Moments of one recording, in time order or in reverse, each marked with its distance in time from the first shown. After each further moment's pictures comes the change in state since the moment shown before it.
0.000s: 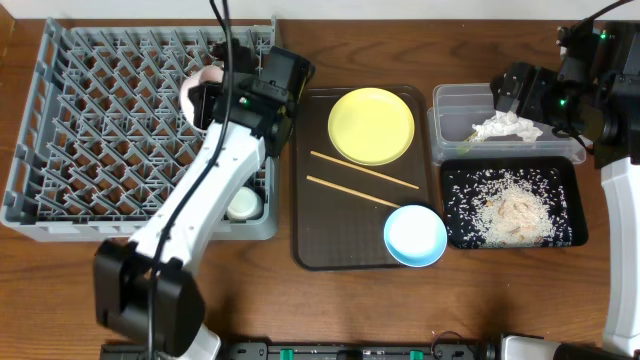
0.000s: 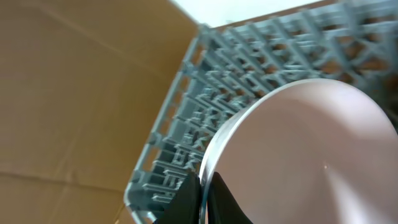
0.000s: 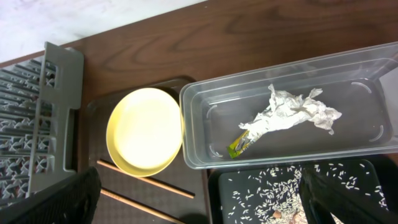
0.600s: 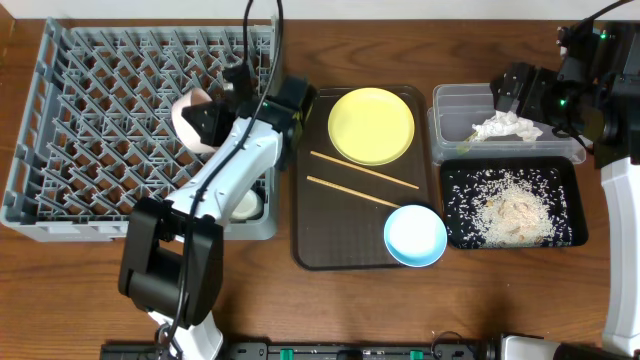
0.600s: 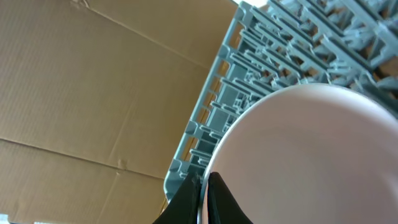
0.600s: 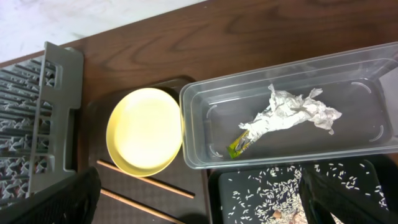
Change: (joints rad) left arm -0.009 0.132 -0.093 -0.091 -0.220 -0.163; right arm 0.000 0.000 0.000 0.000 0.000 0.000
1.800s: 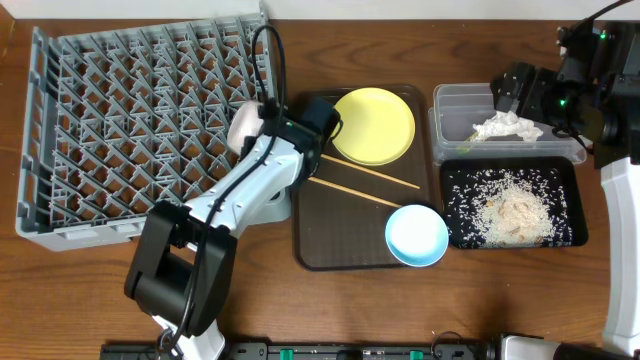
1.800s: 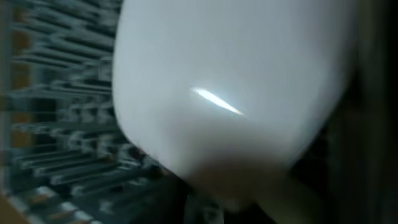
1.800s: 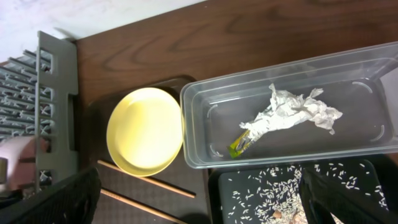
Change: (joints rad) left arm -0.102 -0.015 -0.077 0.028 0.640 -0.039; right arm 0.000 0.000 0.000 0.000 0.000 0.000
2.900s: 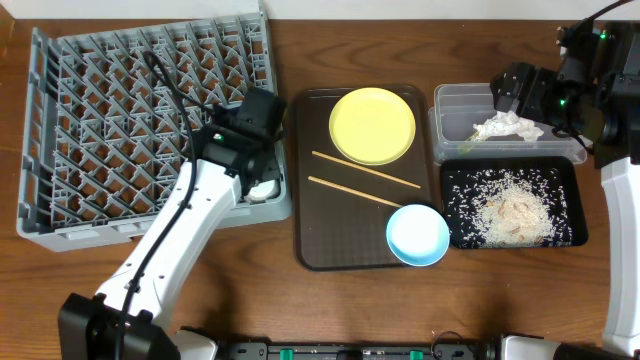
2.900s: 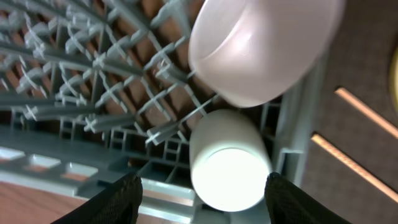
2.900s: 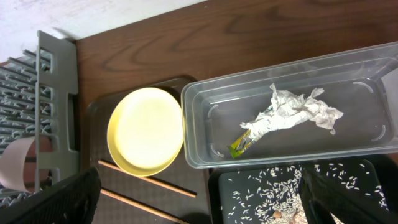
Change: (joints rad) left arm 0.148 -0.335 -0.063 -0.084 0.426 -0.162; right arm 0.000 0.000 0.000 0.000 0.000 0.000
